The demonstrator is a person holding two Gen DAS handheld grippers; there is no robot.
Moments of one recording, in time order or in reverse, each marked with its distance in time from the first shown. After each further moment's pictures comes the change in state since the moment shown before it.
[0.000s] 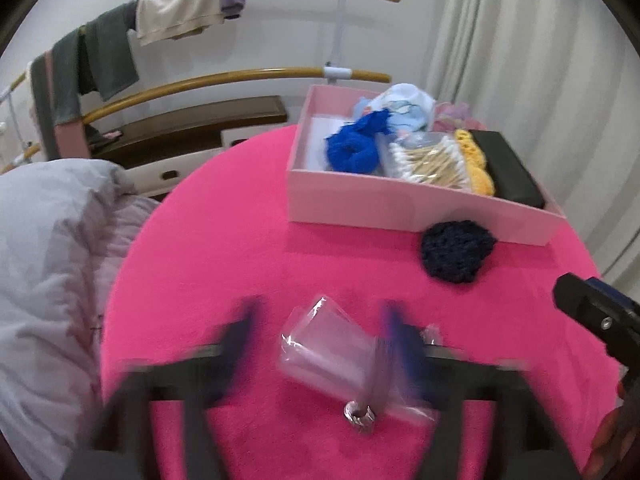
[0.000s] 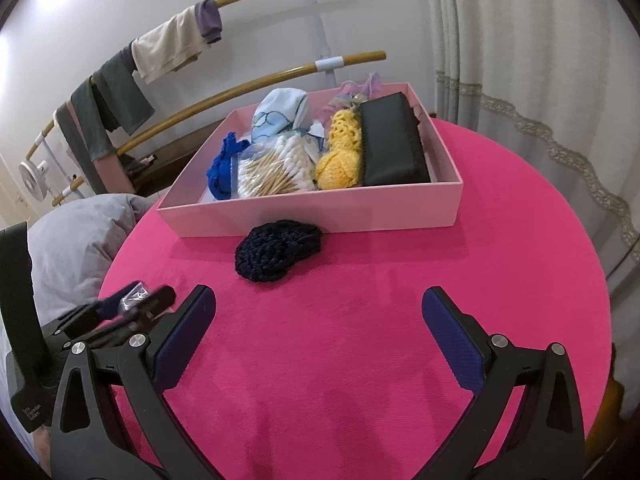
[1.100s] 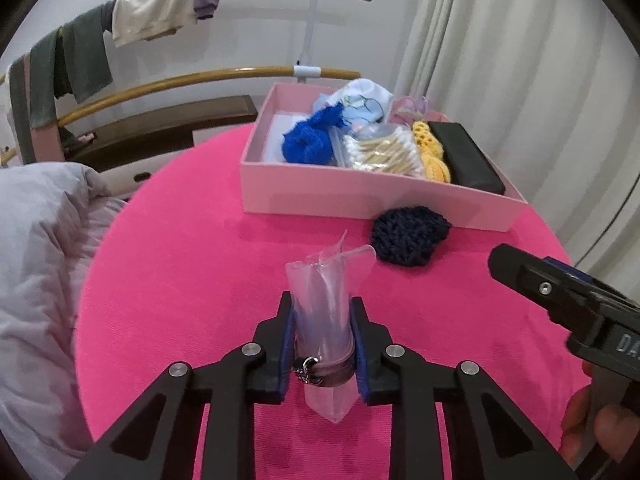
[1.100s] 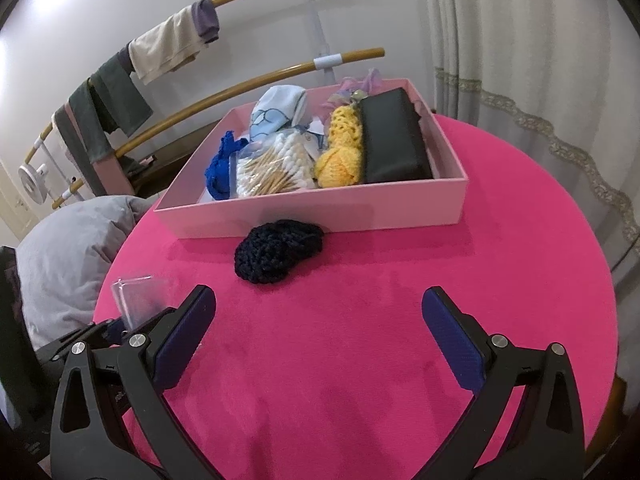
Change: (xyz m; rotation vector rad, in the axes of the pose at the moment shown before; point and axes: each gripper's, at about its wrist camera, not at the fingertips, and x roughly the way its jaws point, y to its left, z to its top) left arm -0.022 -0.011 -0.013 0.046 0.012 -0.113; right arm 0.009 0.002 0.002 0.012 0.007 0.005
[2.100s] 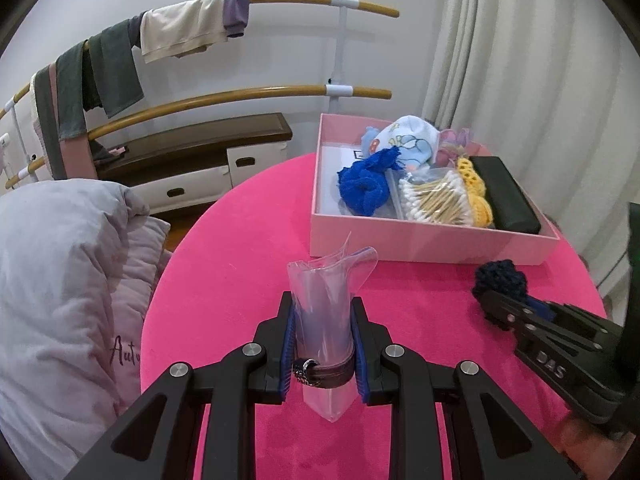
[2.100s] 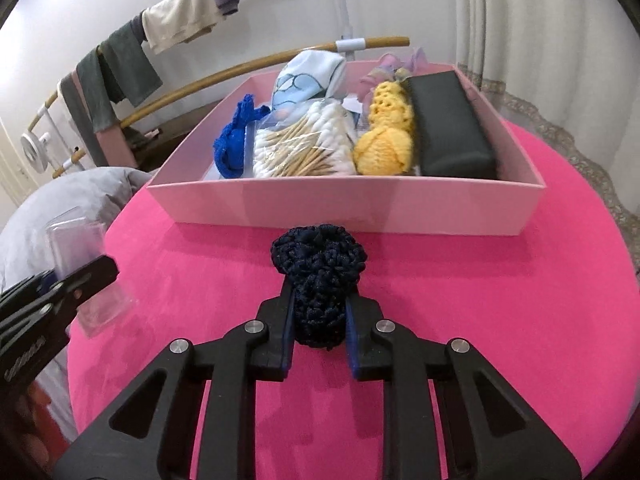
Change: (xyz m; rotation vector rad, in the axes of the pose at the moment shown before) left arm -0.019 0.024 0.021 -0.010 -0.050 0.091; right arm 0.038 0.016 -0.004 -0.083 0.051 0.008
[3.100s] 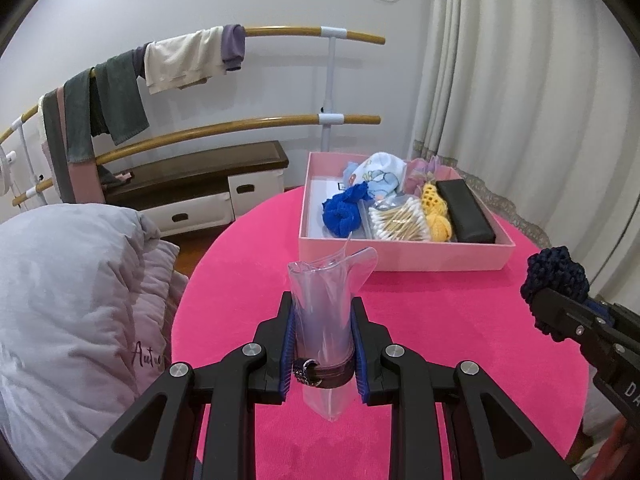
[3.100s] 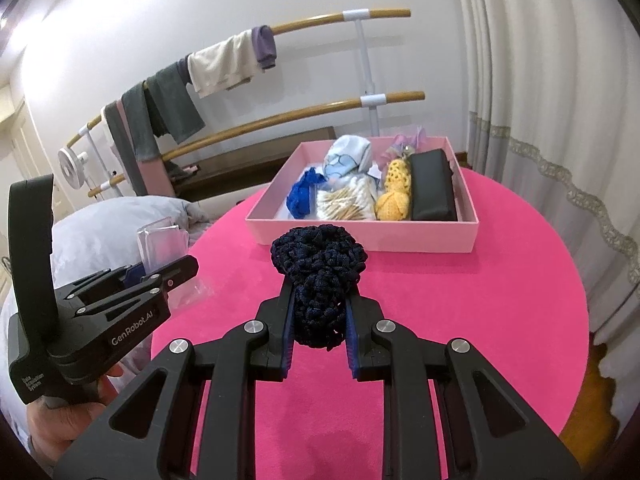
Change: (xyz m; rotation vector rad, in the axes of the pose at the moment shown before) left arm -0.102 -0.019 -0.020 0.017 -0.093 0.012; right arm -0.131 0.027 -0.015 -0.036 -0.172 0.079
